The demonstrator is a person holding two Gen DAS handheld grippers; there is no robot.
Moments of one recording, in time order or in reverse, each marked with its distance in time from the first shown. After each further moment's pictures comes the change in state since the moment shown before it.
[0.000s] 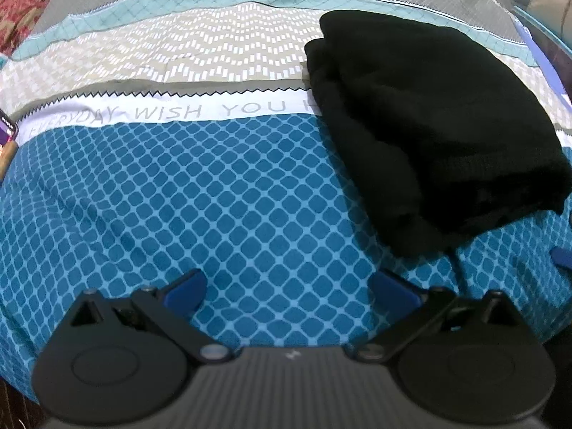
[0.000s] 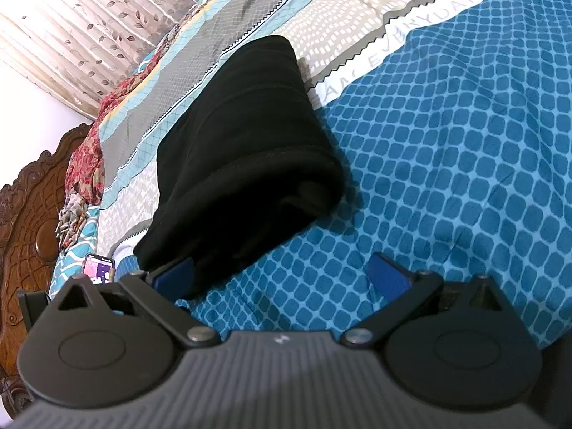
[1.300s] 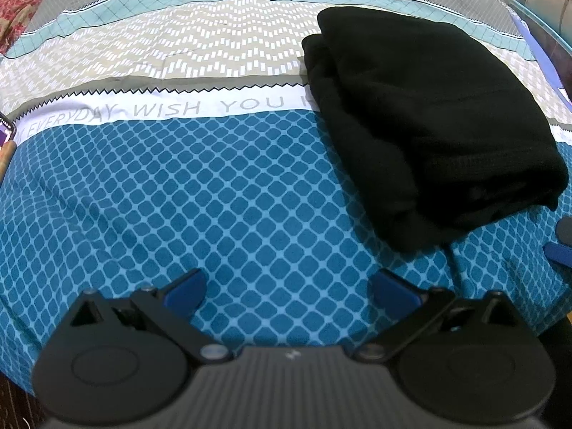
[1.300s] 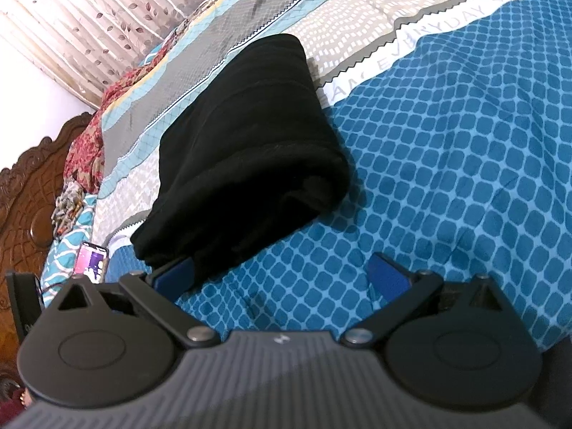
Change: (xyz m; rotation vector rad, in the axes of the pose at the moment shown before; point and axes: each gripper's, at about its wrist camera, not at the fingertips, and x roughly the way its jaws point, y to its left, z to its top) left arm -0.002 0.005 0.008 0.005 0.044 -0.018; right arm 0.003 0.002 0.001 -0.094 0.004 -0.017
